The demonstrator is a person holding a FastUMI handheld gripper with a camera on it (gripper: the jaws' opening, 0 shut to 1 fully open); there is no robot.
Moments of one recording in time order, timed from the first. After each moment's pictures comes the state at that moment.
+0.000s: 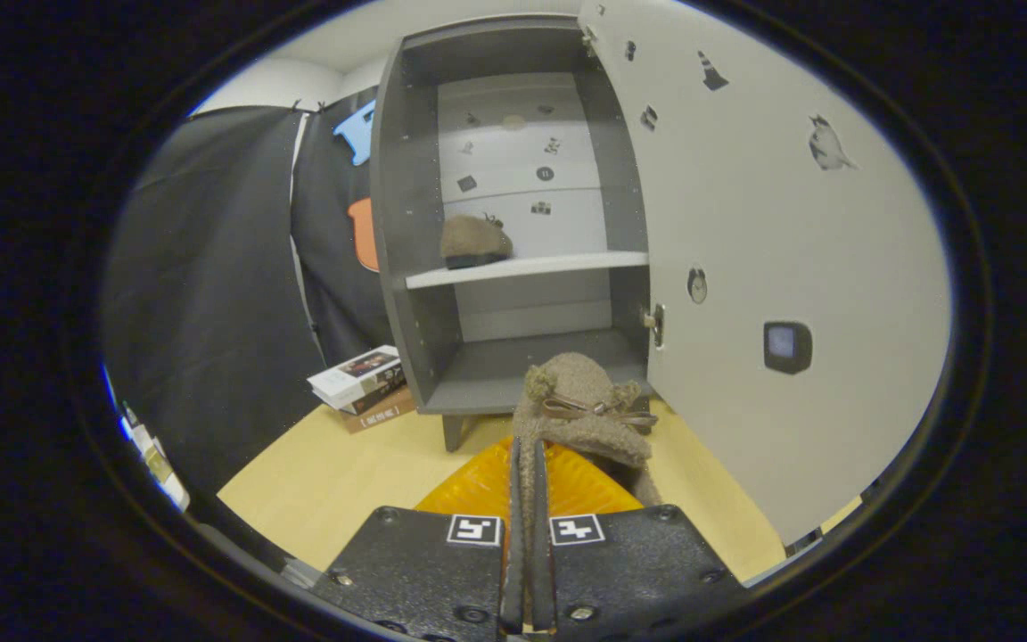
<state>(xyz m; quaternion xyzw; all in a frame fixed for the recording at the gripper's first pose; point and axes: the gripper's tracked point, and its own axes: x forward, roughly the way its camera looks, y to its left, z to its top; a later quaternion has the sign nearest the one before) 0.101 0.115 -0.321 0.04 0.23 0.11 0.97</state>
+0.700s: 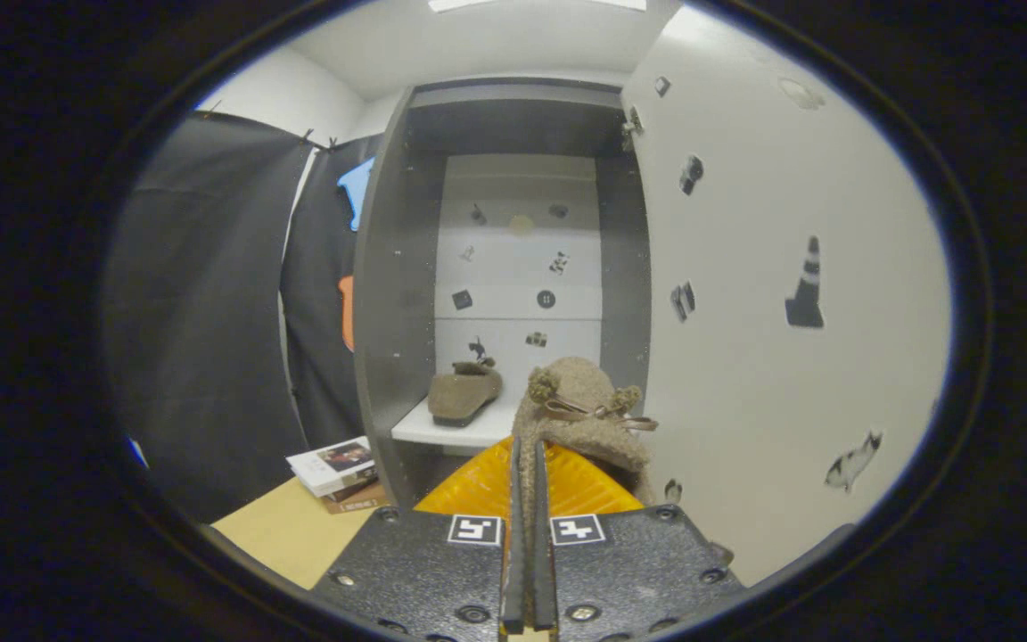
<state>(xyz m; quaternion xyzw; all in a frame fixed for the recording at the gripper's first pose) 0.213 0.116 -0.153 -0.02 0.10 0.09 0.99</state>
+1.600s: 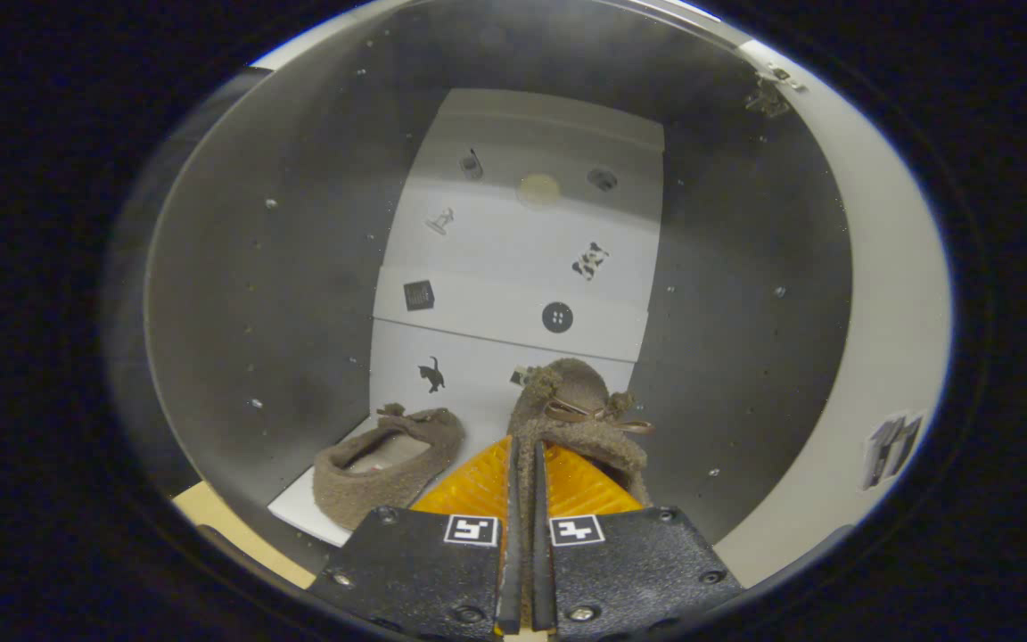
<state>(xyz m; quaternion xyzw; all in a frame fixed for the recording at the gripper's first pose) 0.450 0.147 -0.183 -0.10 0.15 0.08 0.98</state>
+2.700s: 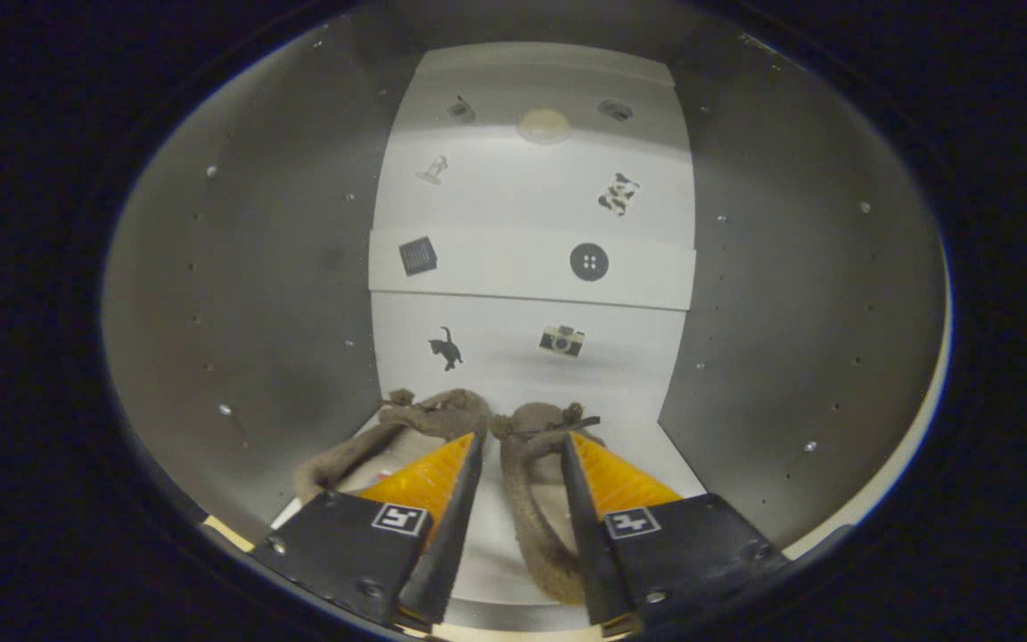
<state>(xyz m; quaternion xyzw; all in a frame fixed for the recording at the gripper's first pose) 0.465 0.176 -0.205 -0.03 0.20 0.11 0.97</state>
